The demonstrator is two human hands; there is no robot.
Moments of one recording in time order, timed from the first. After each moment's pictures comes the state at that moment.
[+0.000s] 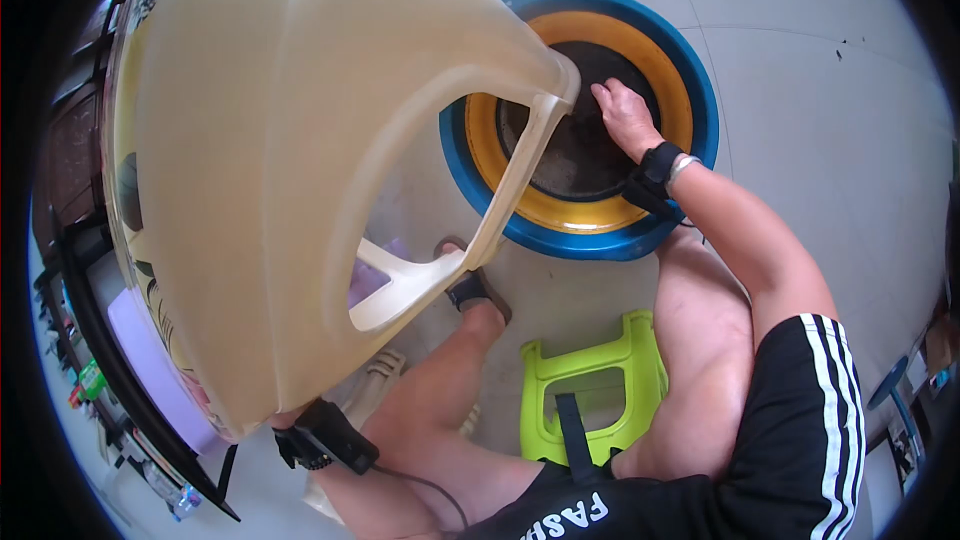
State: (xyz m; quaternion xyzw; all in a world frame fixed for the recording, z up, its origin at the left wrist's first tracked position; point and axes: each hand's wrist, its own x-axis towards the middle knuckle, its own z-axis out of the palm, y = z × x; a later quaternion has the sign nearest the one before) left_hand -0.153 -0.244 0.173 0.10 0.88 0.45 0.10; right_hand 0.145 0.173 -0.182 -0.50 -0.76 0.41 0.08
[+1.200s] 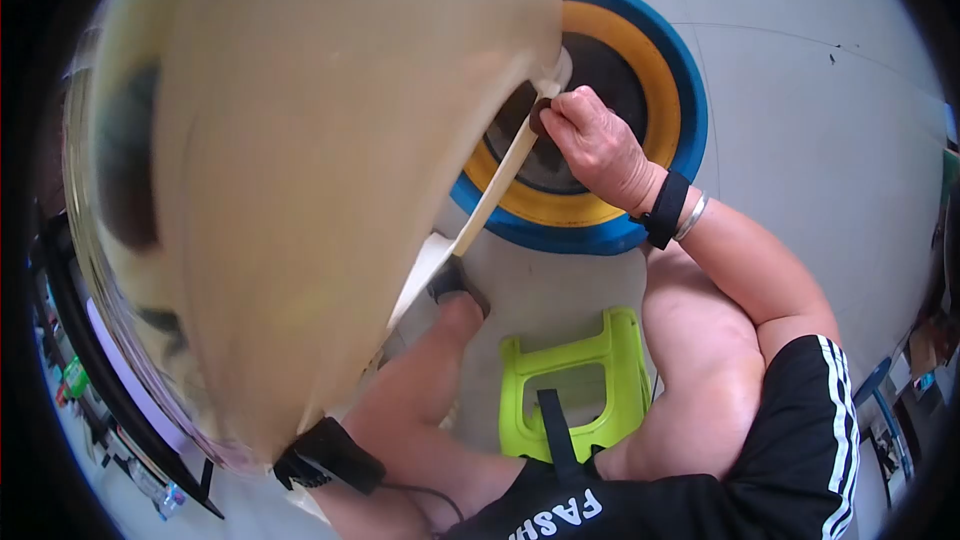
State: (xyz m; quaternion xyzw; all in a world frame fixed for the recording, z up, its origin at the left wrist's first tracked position) left_hand -0.145 -0.236 0.153 0.05 0.87 0.47 0.11; right_hand 0.128 0.139 -0.068 -0.14 -0.92 0.19 0.30
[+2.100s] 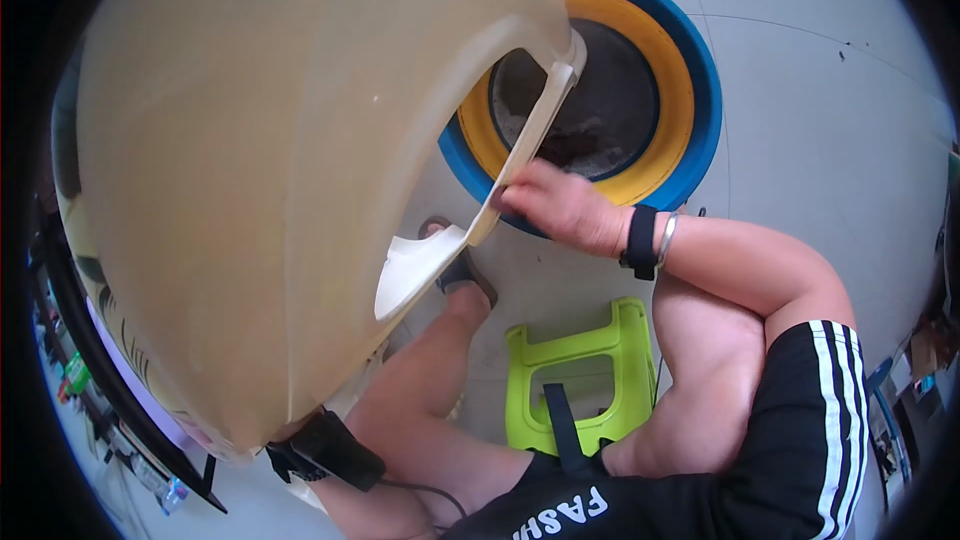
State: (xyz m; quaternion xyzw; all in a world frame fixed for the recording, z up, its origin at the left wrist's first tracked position) left_hand -0.156 -0.232 0.165 0.03 0.87 0.48 0.10; right_hand 0.123 0.064 -0.072 -0.05 -0.83 0.51 0.21
